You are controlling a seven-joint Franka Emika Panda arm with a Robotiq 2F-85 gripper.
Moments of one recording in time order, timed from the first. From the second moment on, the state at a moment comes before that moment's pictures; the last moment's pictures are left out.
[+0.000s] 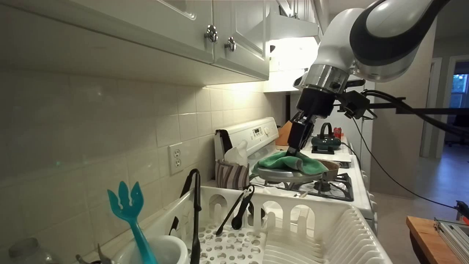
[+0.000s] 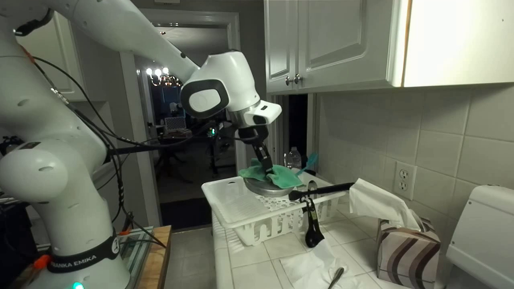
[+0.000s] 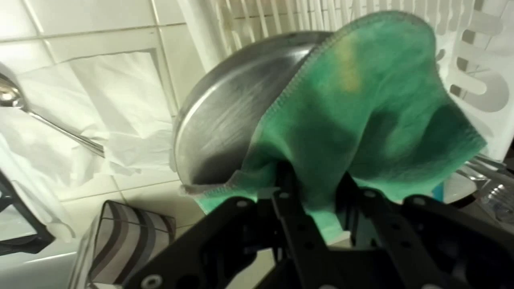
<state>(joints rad) 0.08 -0.39 0.00 -2.71 0.33 2.67 -0.09</state>
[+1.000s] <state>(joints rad) -0.26 -0.41 -0.05 -2.72 0.10 2.67 0.15</state>
